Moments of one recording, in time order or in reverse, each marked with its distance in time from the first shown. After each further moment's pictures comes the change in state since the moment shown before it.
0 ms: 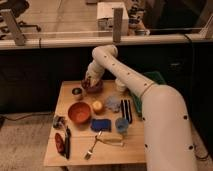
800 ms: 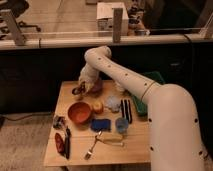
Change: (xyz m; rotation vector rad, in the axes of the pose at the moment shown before) arm -0.072 0.021 -0.003 -0.083 -0.064 -0.212
